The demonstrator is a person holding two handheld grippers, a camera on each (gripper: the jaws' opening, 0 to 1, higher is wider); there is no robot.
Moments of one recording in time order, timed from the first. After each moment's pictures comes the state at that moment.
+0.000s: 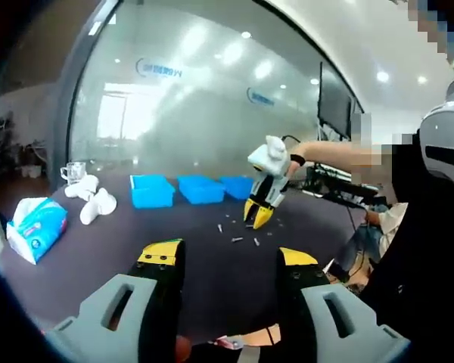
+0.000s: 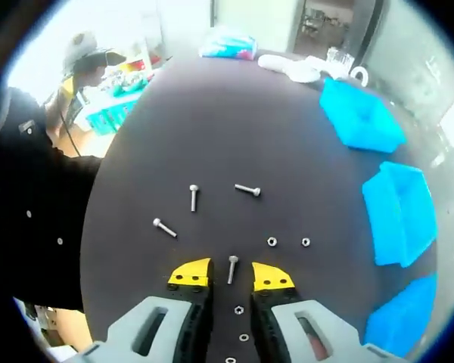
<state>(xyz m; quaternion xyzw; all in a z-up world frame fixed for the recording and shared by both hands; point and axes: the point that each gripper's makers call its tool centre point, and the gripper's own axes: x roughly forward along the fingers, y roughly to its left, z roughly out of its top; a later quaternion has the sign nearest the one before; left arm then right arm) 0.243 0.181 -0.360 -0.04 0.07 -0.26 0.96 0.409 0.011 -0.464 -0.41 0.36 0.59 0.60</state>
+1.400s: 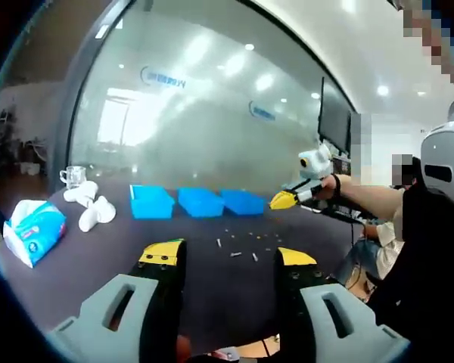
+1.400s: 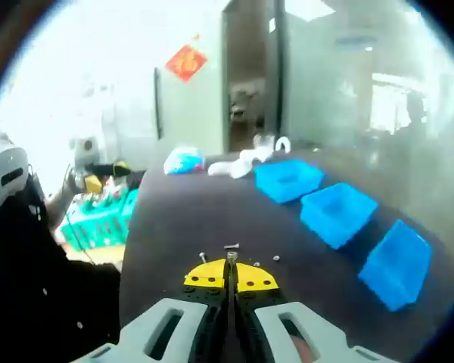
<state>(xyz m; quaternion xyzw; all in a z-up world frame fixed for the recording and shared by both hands) 0.248 0.185 -0.341 -0.07 0.04 -0.26 0.96 0.399 -0.040 -0.355 -0.12 0.17 0.51 0.83</state>
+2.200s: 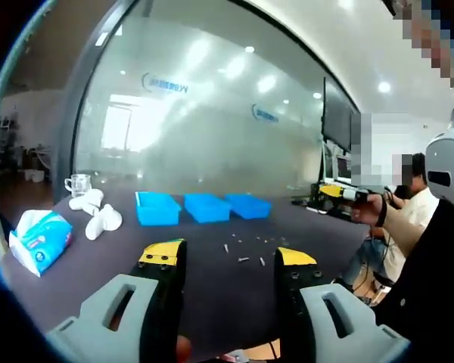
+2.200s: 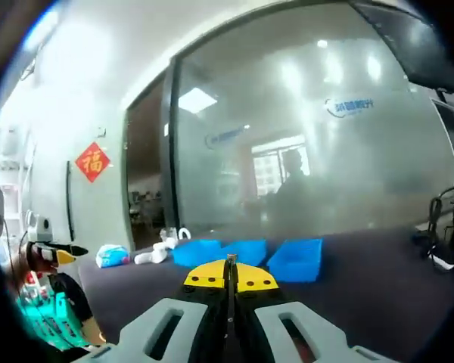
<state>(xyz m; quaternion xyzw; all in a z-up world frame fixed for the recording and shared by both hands) 0.254 0.194 -0.333 -0.05 0.03 -0.25 0.97 0.351 -0.165 -0.303 0.06 -0.02 0.24 0.97</state>
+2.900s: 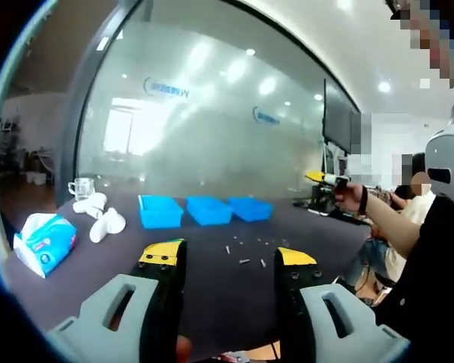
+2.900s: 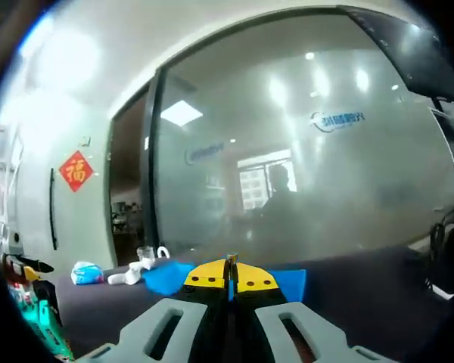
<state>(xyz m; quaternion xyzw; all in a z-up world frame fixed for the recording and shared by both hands) 0.246 0.198 -0.327 -0.05 0.02 -0.24 0.97 0.439 -0.174 -0.264 0.05 -0.05 0.21 0.98</state>
